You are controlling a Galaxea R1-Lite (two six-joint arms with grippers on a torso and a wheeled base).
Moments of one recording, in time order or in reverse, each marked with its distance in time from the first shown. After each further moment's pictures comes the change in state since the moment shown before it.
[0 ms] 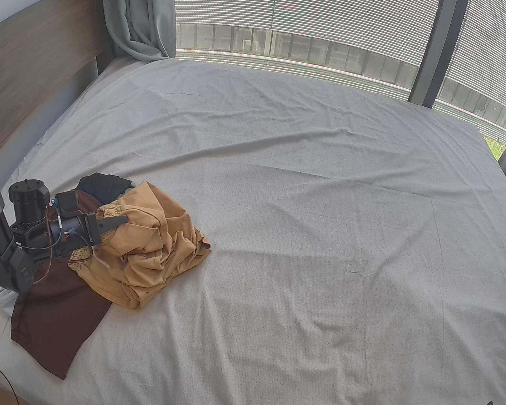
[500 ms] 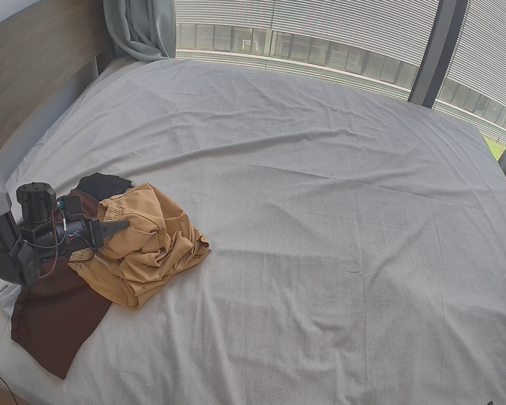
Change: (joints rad) left arm 0.031 0.118 -0.146 0.117 0.001 0.143; right arm 0.000 0.000 0.000 0.000 0.000 0.000
